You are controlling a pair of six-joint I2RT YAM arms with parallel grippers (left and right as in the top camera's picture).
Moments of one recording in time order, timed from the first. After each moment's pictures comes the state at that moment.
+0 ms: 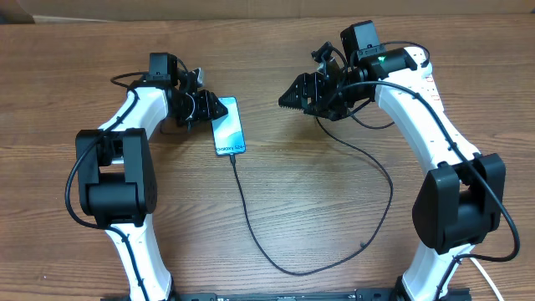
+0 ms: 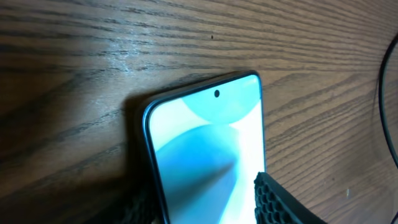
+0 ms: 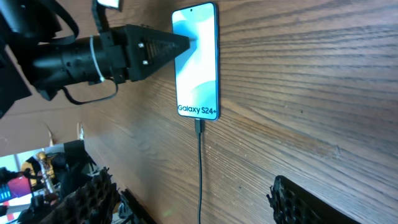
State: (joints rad) left arm 0.00 2.18 1.50 -0.58 0.53 -0.18; right arm 0.26 1.97 1.69 -0.94 -0.73 0.31
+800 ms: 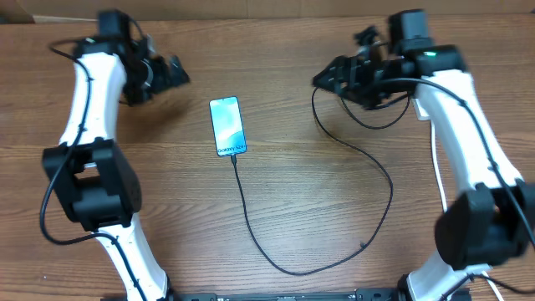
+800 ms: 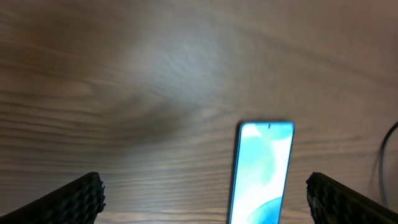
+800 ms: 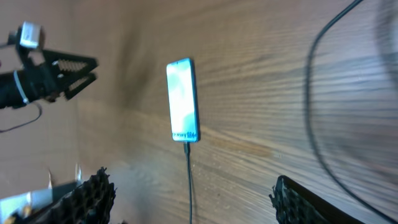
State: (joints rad) left arm 0.14 2.16 1.99 -1.09 0.29 -0.21; right arm 0.08 1.82 1.69 -0.97 -0.68 0.30
